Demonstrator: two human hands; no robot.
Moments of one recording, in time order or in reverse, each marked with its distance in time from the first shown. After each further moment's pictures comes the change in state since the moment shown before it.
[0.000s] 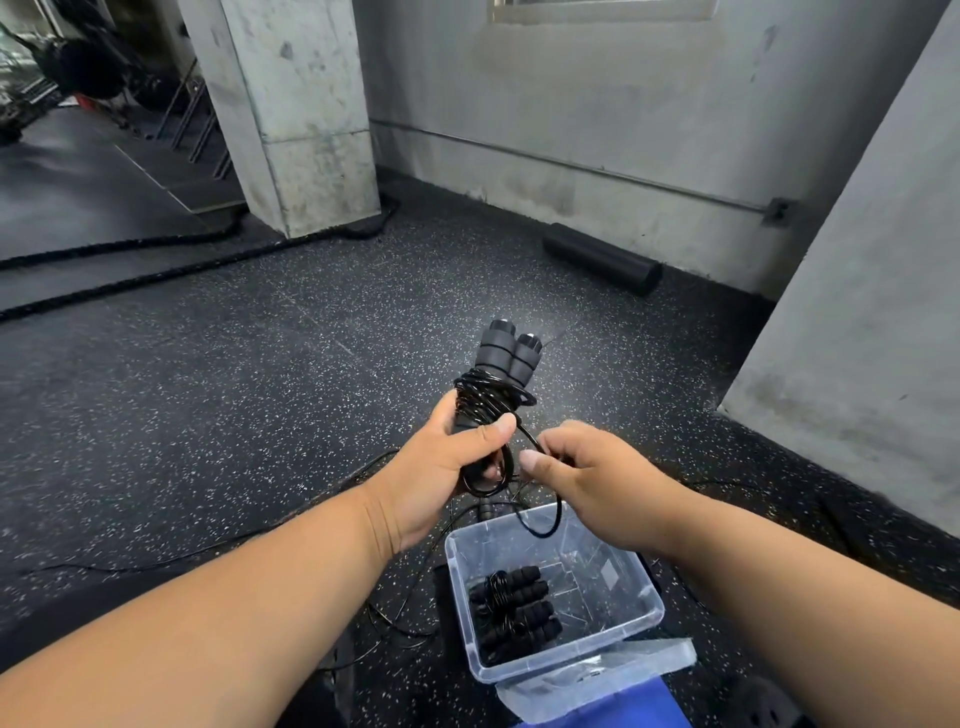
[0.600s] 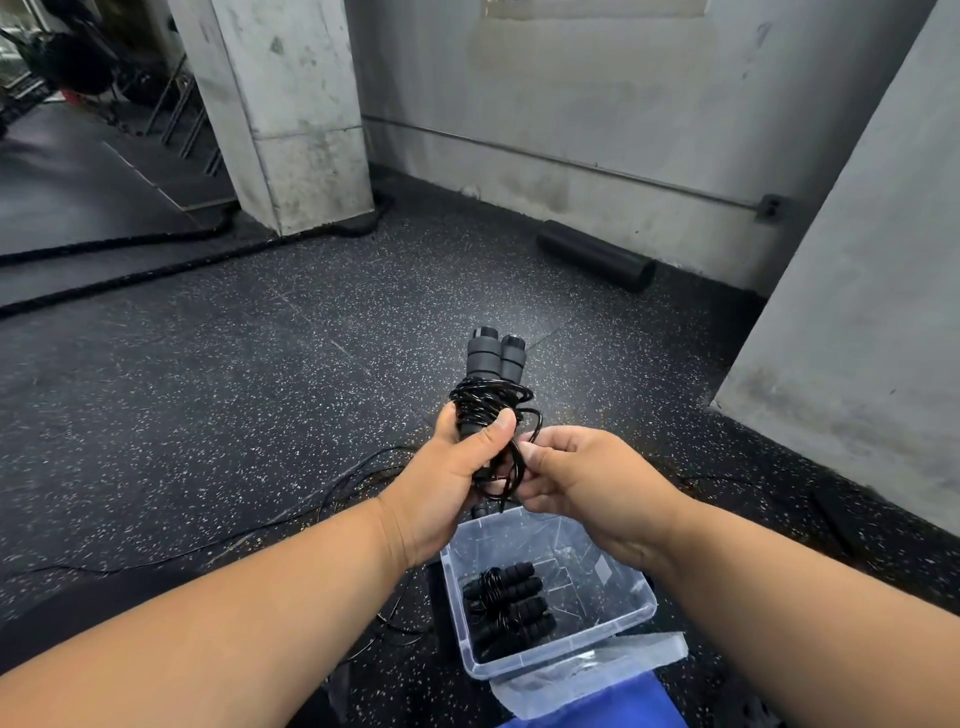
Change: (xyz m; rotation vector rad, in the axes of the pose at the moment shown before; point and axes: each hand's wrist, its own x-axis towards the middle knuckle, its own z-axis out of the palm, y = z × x) left_hand -0.001 -0.014 0.020 -0.110 0.043 -0.021; right_hand -0.001 -0.013 0.013 0.897 0.036 0.323
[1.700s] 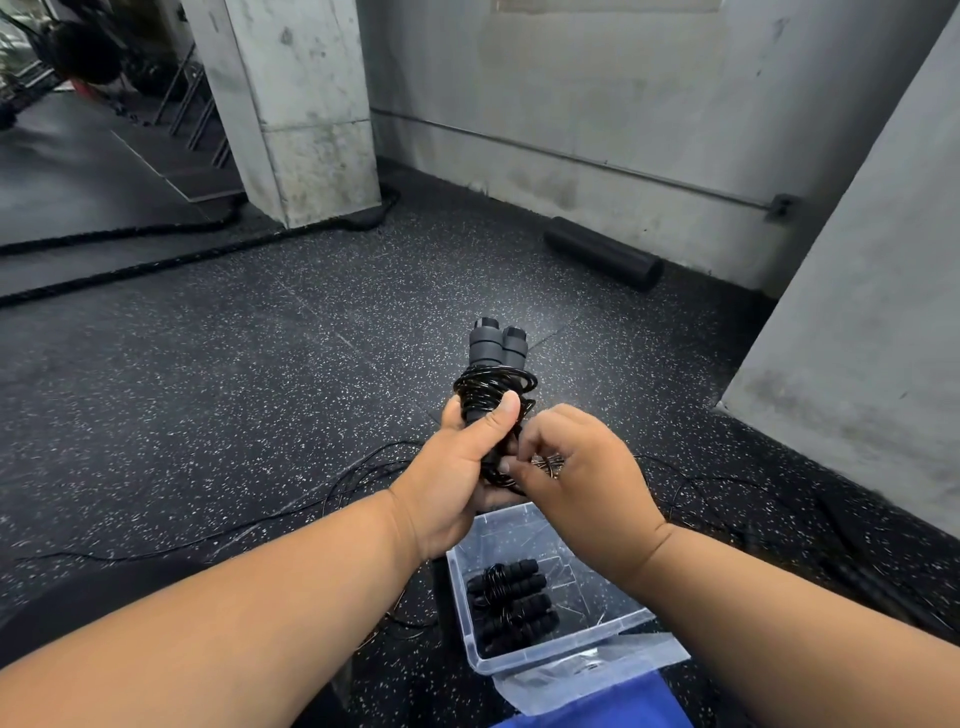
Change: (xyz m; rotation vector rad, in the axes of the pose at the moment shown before) left_hand 0.001 0.002 -0.001 -0.066 0.018 -0.055; right_hand 0.006 0.016 0.011 -0.826 0.293 -0.708
